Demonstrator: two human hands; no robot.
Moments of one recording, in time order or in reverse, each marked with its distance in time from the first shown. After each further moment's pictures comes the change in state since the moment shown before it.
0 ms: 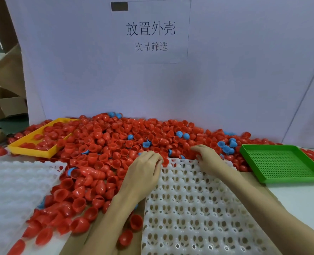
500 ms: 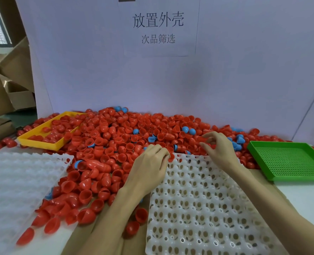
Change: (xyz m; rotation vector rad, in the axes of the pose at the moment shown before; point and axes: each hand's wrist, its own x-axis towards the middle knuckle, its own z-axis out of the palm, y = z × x) left_hand 0.001 0.002 -0.003 0.034 -0.047 0.002; right_hand -0.010 -0.006 -0.009 0.292 0.355 0.051
